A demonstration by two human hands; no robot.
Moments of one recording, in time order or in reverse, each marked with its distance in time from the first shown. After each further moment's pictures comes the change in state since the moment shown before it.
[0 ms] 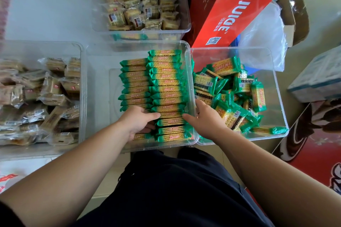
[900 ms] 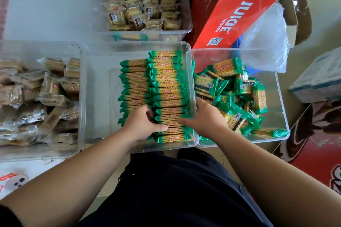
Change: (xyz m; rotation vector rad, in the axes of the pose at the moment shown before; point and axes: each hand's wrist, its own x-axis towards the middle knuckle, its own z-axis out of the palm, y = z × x) left_hand -0.015 0.005 0.012 0.420 0.115 0.210; right_hand 0.001 -0.013 -0.010 -0.094 0.020 0.078
